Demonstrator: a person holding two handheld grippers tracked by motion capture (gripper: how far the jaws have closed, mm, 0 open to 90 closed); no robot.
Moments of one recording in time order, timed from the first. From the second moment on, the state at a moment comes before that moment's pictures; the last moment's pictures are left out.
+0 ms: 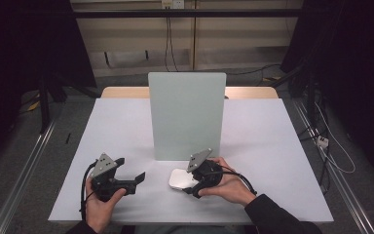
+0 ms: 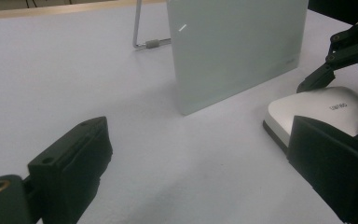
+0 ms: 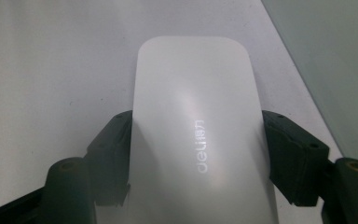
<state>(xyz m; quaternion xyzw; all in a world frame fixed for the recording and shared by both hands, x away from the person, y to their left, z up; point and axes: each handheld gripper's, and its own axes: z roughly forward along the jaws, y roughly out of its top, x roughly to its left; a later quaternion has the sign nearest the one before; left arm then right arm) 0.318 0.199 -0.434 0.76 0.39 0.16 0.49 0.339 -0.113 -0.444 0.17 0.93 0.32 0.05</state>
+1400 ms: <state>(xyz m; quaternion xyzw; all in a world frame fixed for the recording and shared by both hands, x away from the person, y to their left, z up) 0.317 0.204 -0.433 0.75 0.40 0.17 0.50 0.326 -0.196 -0.434 0.40 0.79 0.42 0.18</state>
